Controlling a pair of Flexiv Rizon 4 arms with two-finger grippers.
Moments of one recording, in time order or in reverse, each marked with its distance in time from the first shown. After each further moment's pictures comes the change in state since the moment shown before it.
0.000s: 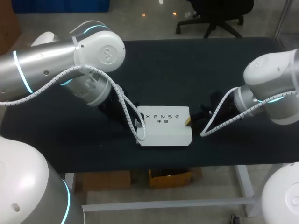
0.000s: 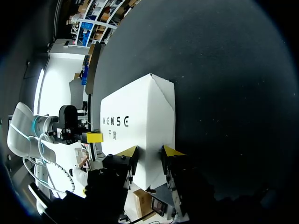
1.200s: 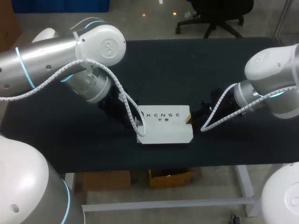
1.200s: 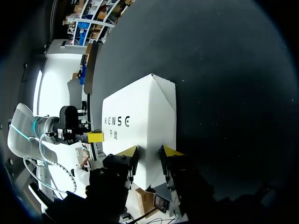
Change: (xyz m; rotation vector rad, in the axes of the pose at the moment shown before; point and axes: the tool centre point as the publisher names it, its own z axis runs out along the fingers) left arm 0.000 -0.005 -0.003 -0.018 -0.005 -0.029; right arm 0.004 0.005 -0.006 0.031 -0.011 0.027
